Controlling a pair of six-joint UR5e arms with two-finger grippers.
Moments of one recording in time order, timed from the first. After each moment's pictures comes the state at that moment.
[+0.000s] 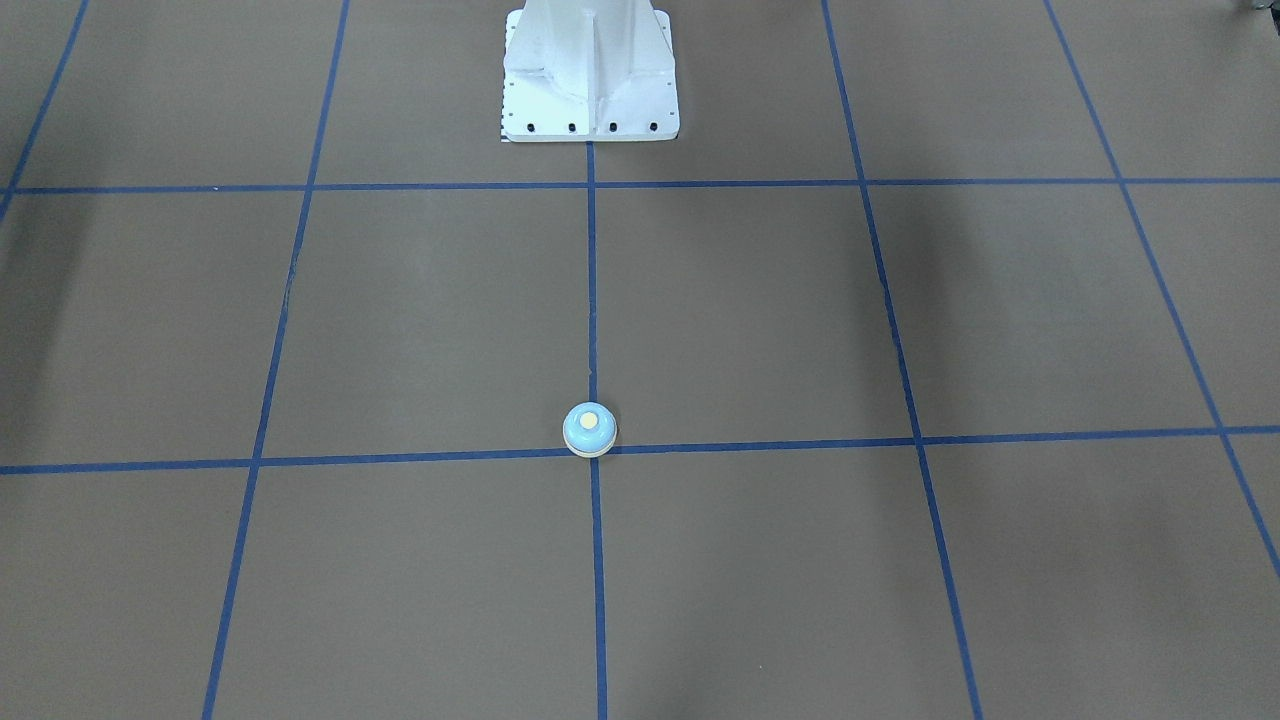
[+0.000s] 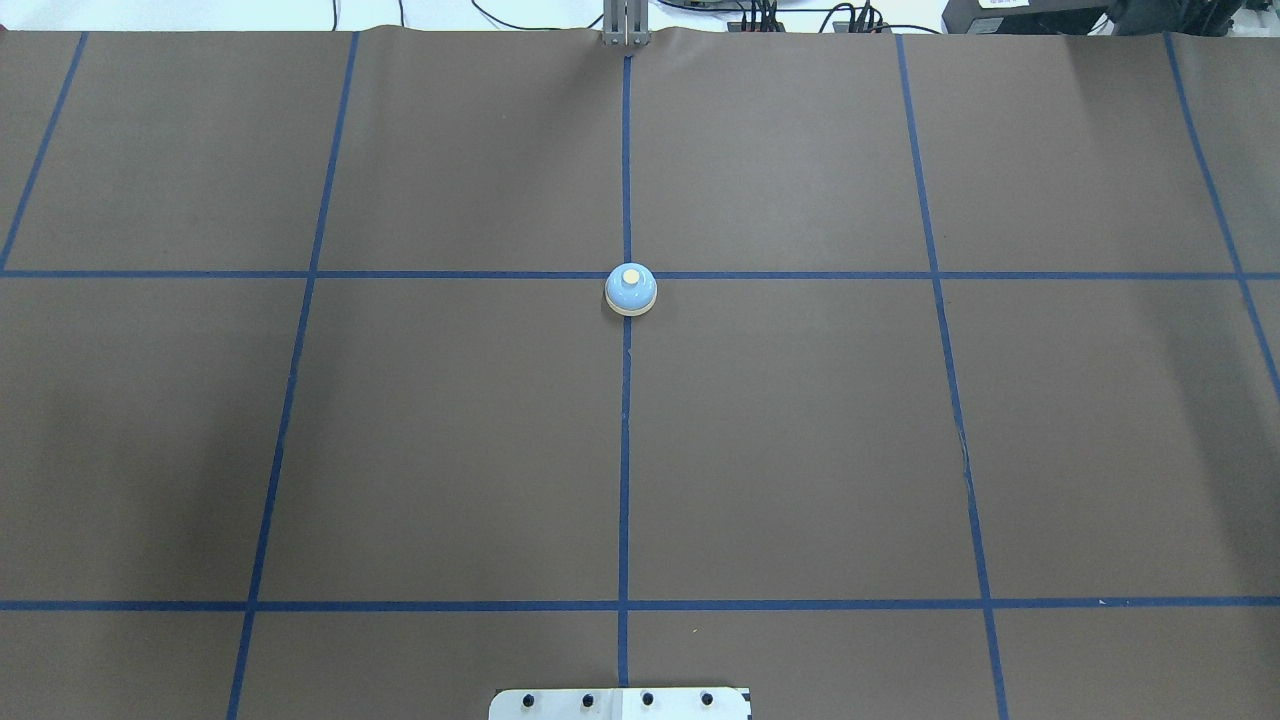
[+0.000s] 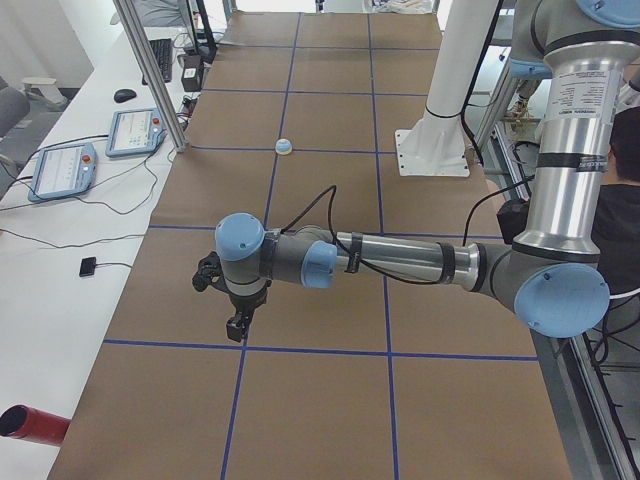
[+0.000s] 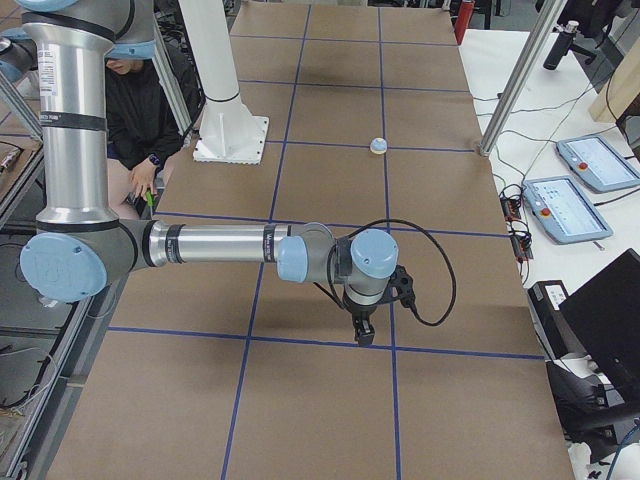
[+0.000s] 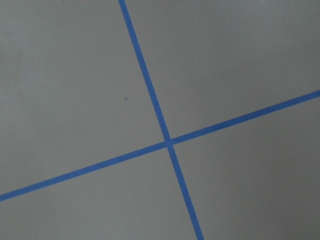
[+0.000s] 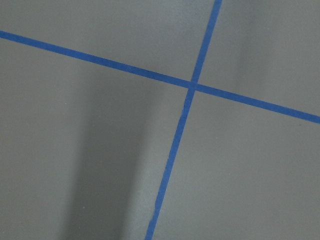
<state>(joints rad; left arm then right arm) -1.55 -1.63 -1.60 -1.64 -2.32 0.19 1.58 -1.64 1.65 -1.63 2.37 -0.27</state>
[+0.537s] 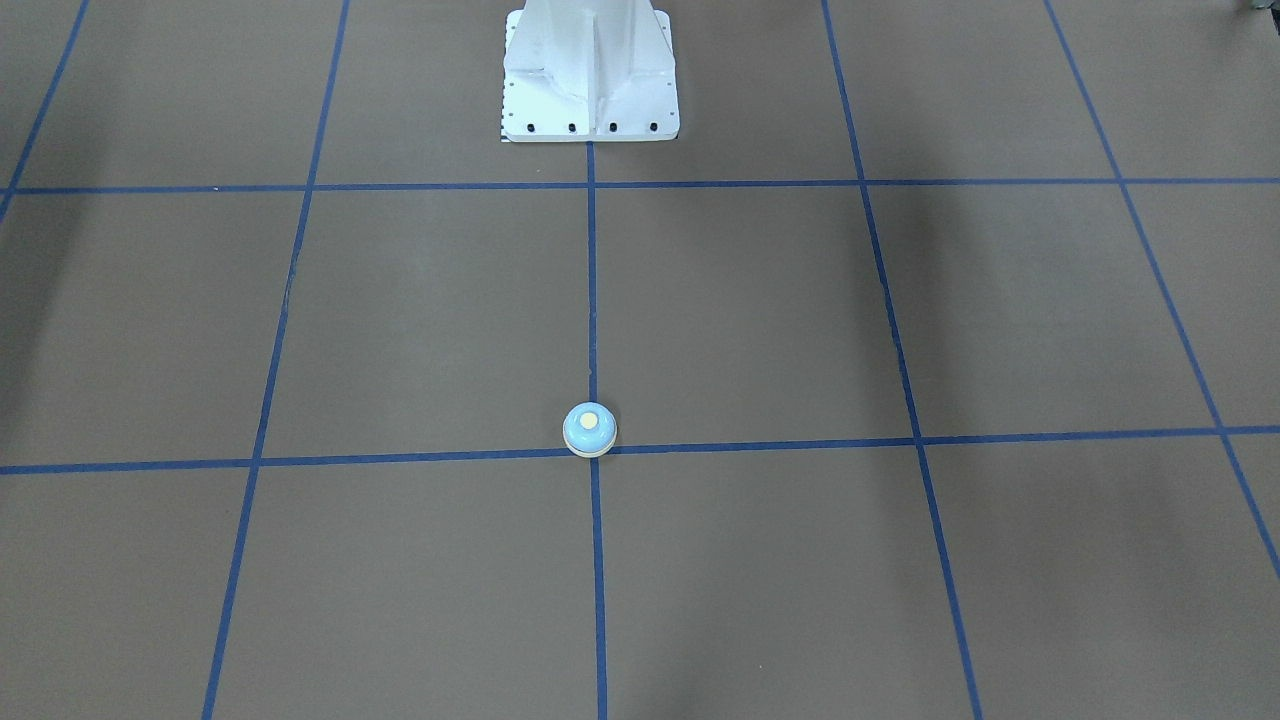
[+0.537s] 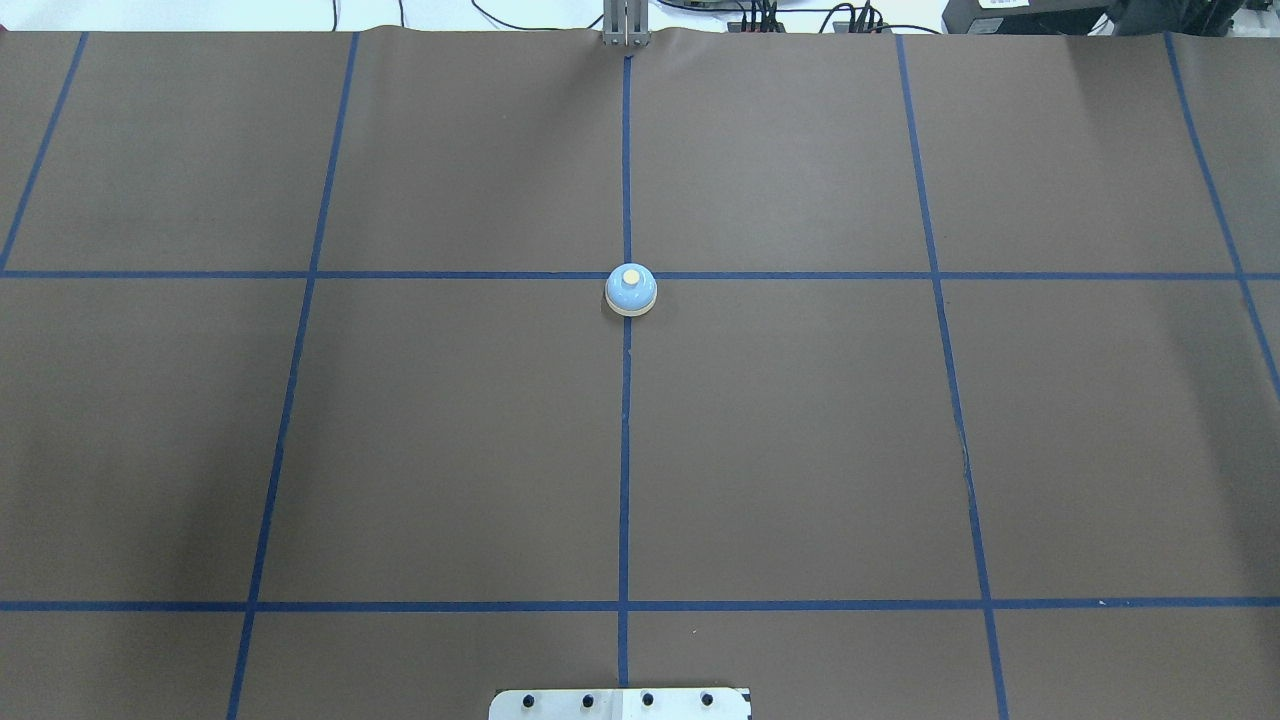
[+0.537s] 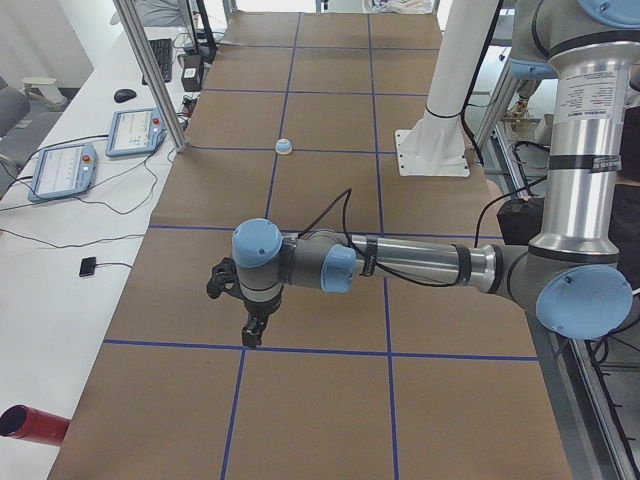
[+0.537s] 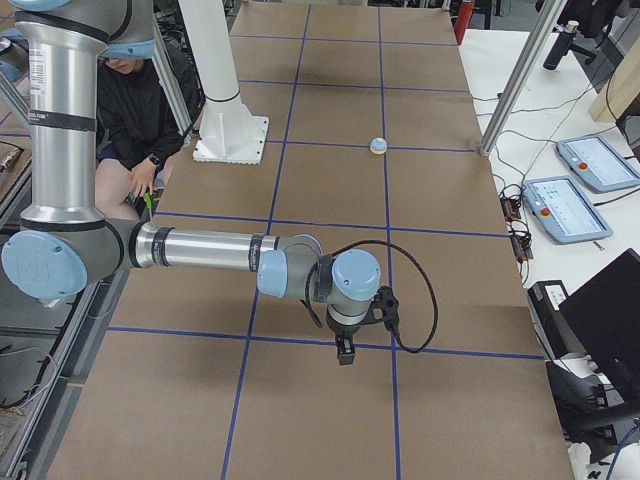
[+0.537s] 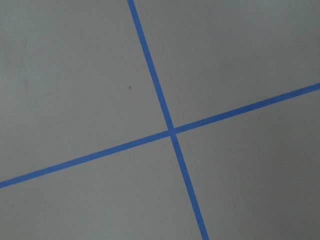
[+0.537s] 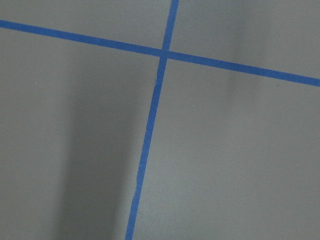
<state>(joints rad) -1.58 -1.55 -1.67 -1.59 -2.32 0.19 1.59 -1.66 1.63 -1.63 2.35 -0.24</state>
